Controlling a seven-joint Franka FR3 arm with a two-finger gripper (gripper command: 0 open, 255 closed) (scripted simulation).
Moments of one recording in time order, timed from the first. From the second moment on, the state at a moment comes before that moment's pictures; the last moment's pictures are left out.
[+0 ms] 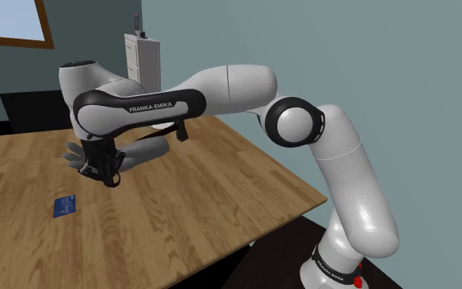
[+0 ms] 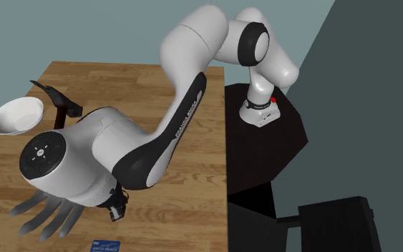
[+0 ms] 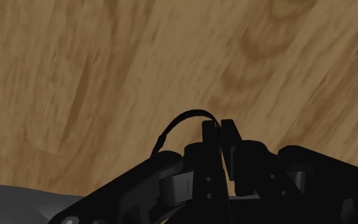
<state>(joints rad) 0.23 0.69 0.40 -1.16 -0.30 1.78 0.49</state>
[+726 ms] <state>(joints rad) 0.22 0.72 0.39 -1.26 -0.31 1.89 0.51</state>
